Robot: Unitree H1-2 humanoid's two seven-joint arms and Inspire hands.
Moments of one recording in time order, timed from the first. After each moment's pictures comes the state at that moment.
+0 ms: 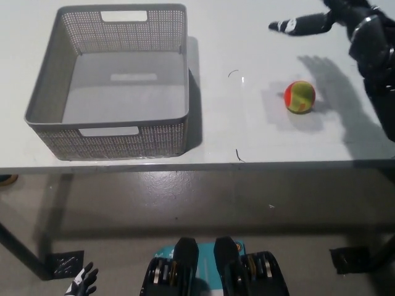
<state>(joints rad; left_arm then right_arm) 0.21 0.22 -0.01 0.26 0.03 -0.42 -0.06 -1.11 -0.35 0.33 0.61 -0.57 0.25 0.30</state>
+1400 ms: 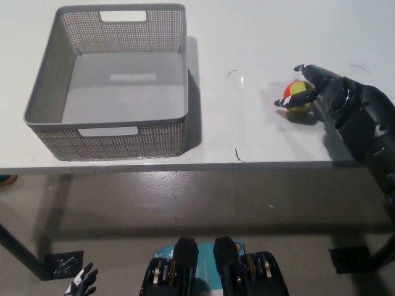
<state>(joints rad) 0.21 0.22 0.00 0.26 0.02 -0.42 -0.08 -1.18 -0.23 0.39 1.27 -0.54 0.15 0.20</state>
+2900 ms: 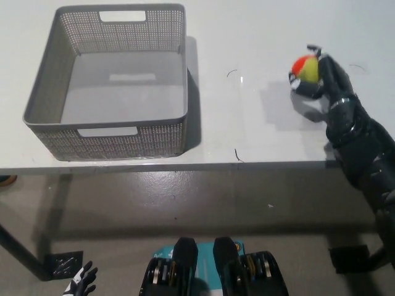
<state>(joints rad) 0.21 0.22 0.00 0.25 0.02 -0.42 -0.09 -1.11 -0.18 0.11 1.28 -0.37 -0.15 -0.24</state>
